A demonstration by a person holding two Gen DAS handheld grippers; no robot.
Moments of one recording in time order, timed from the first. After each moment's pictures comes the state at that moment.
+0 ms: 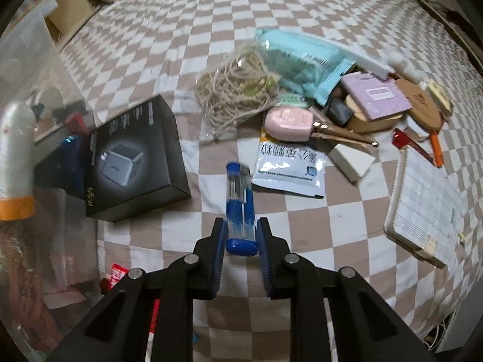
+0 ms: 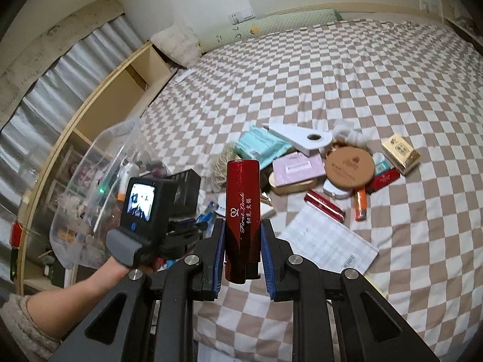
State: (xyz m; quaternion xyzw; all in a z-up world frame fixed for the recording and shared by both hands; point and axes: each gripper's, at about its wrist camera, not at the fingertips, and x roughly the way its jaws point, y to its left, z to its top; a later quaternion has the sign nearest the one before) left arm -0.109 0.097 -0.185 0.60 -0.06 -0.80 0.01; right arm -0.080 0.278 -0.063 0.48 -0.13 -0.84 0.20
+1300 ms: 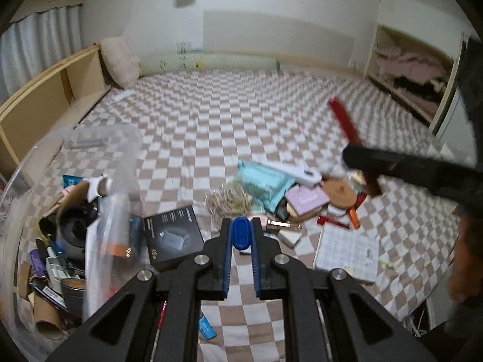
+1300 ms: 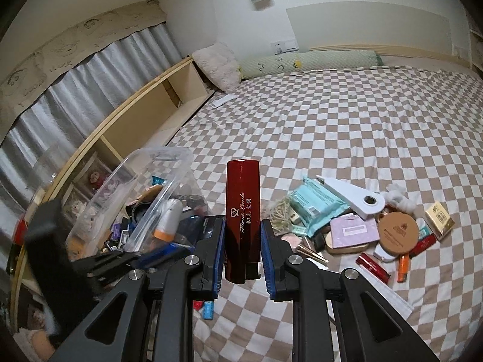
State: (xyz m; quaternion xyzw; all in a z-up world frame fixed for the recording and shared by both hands) left arm -0.042 0.030 -0.012 0.39 0.00 -0.92 -0.06; right arm -0.097 0.190 -0.009 0.41 -0.10 -0.87 0.26
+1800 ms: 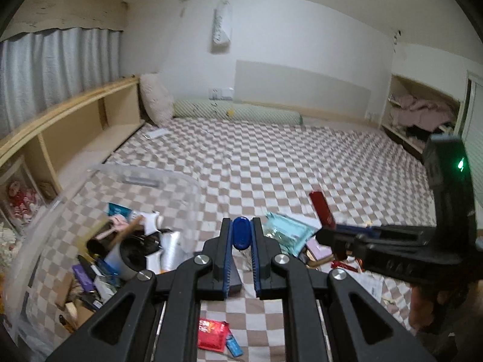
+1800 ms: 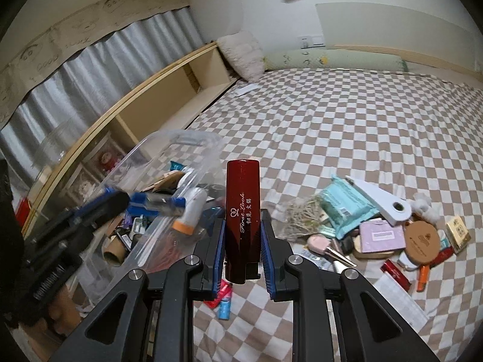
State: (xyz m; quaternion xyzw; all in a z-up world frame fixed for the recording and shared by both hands) left arm -0.014 -0.030 0.041 0.29 0.03 -0.96 -0.01; right arm -0.094 0.137 -0.011 0.41 -0.06 -0.86 0.30
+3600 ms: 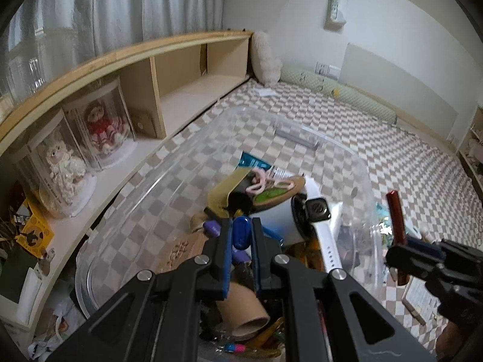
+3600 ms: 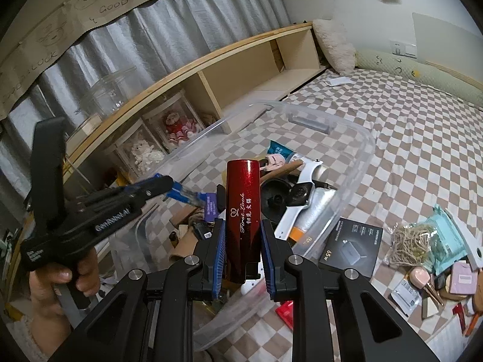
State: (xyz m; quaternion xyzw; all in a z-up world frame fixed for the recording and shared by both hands) left arm 0.011 -0.204 -0.005 0.38 0.10 -0.90 0.17; right arm -0.065 -0.012 -0.007 0.40 0.00 -0.80 0.44
